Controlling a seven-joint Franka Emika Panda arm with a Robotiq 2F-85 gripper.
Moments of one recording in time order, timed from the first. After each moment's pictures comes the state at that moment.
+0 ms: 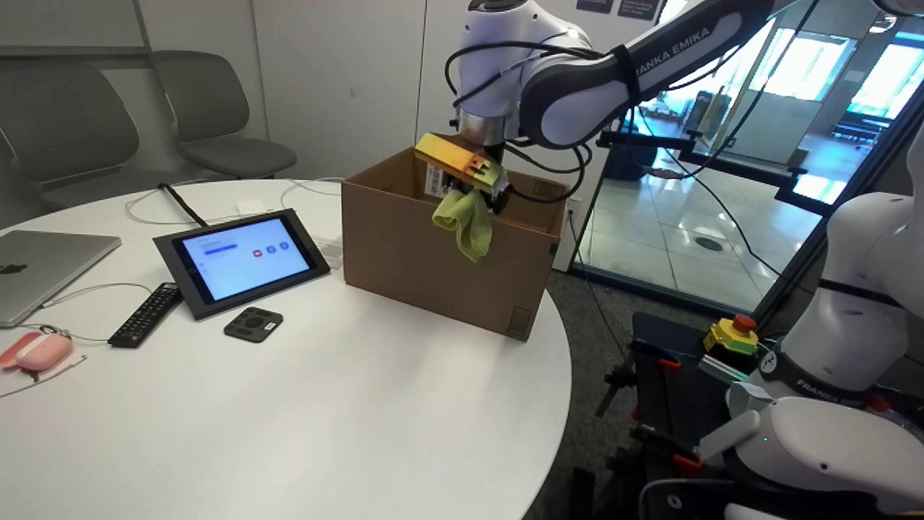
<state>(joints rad) 0.13 0.20 -0.07 -2.00 -0.50 2.21 2.10</state>
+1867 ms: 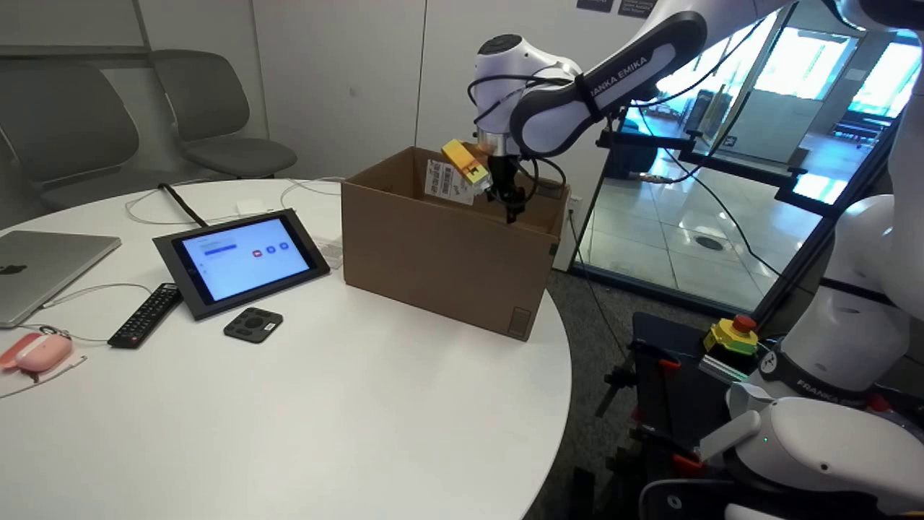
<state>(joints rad) 0.00 0.31 -0.16 -1.96 -0.44 2.20 2.39</state>
